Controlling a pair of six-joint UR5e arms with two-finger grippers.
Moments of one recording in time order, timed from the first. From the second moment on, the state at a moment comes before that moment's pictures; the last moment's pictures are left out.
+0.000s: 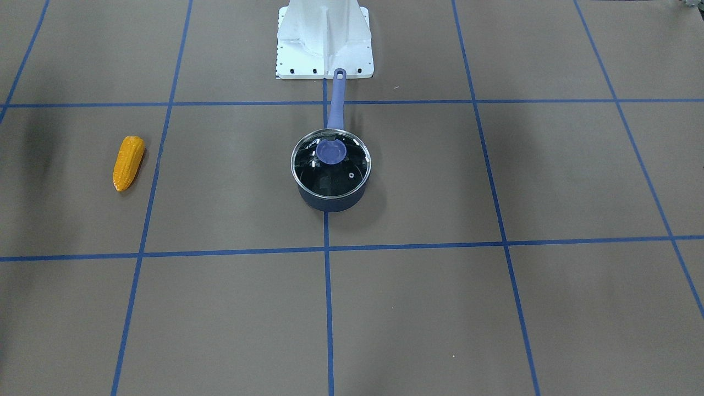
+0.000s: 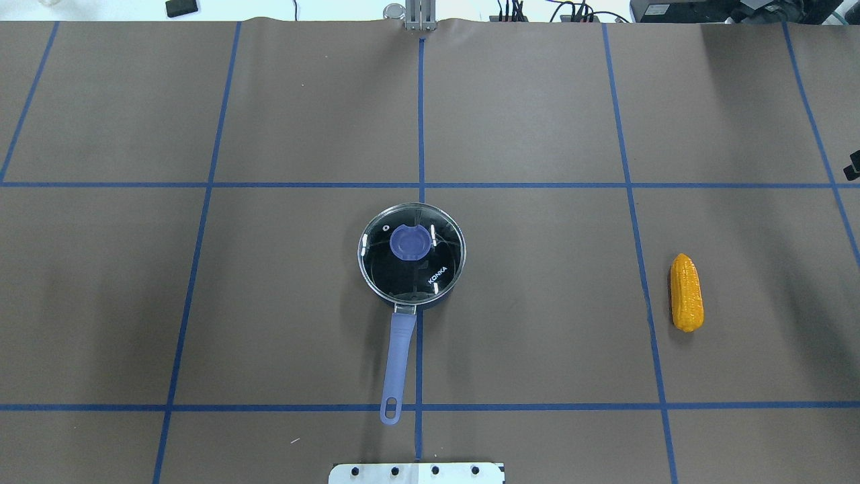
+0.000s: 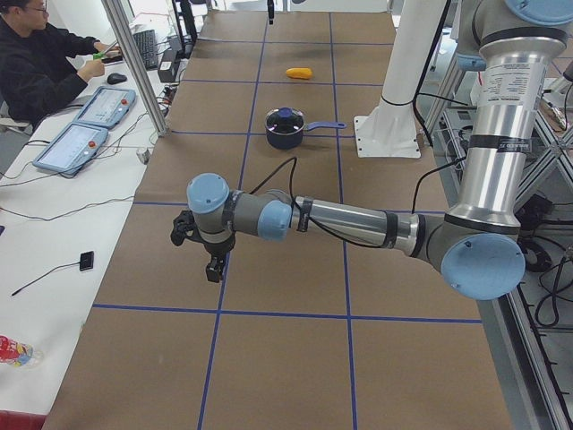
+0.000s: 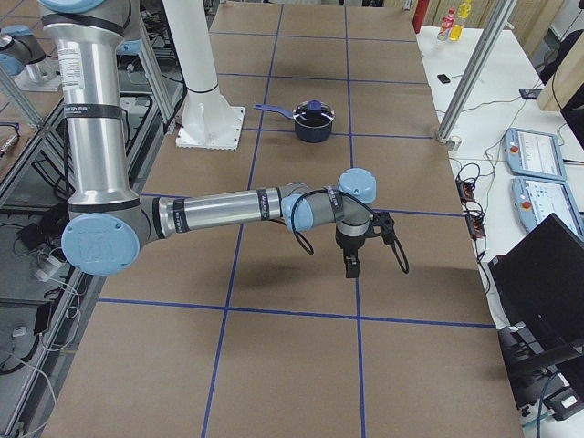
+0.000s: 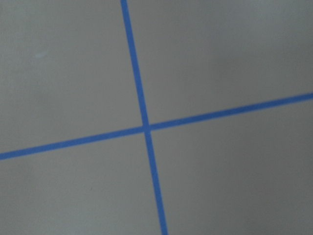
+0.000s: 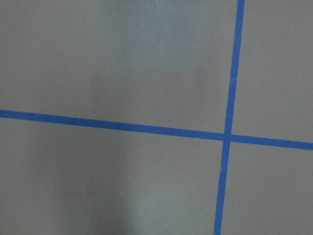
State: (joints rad) left arm -1.45 -1.72 -1.62 -1.62 -2.39 -0.12; right arm 1.35 -1.51 1.67 -1.44 2.24 0.22
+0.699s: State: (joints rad) left arm -1.20 -2.00 -1.80 -1.40 -2.40 -0.62; right arm 1.29 -1.51 1.80 -1.43 2.34 0.32
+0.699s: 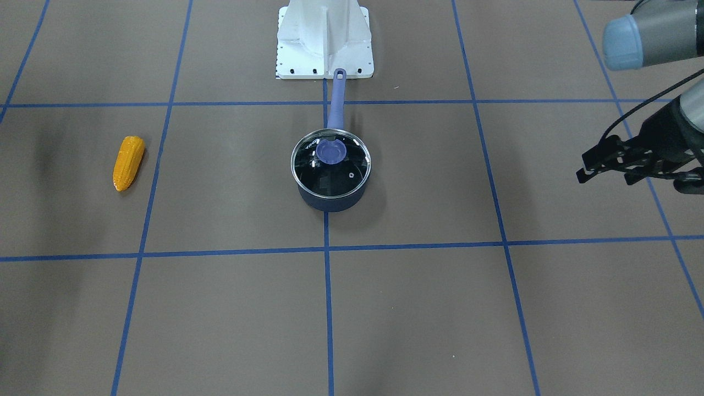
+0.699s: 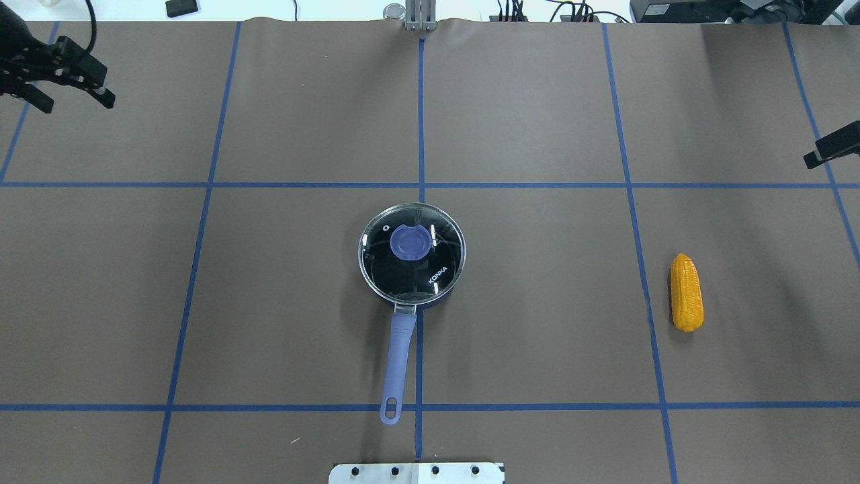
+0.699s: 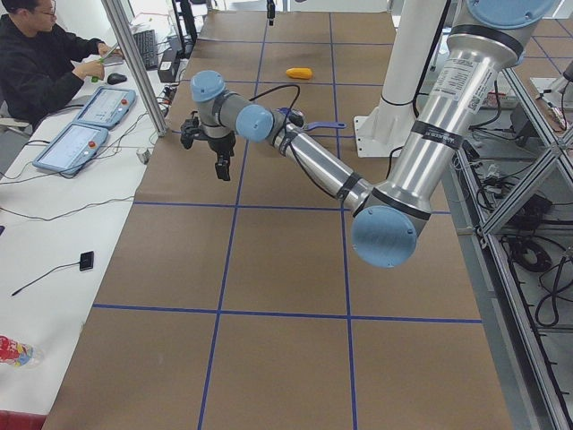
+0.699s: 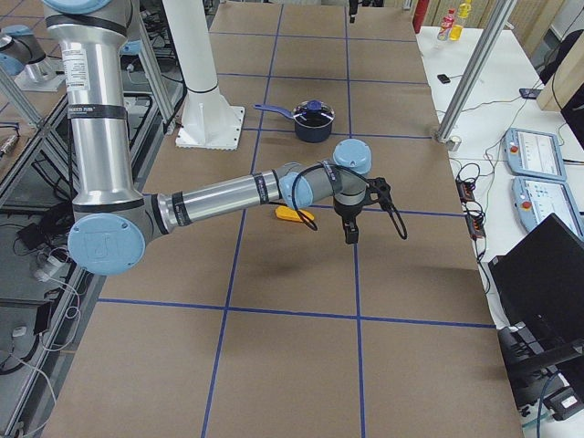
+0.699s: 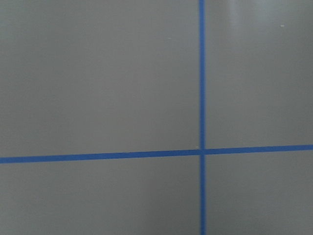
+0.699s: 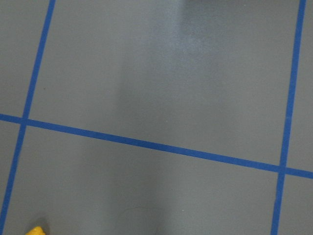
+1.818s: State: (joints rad) left arm -0.88 -2.30 -1.79 -1.26 -2.22 -0.97; right arm 0.99 -1.52 1.88 -1.32 2.23 0.63
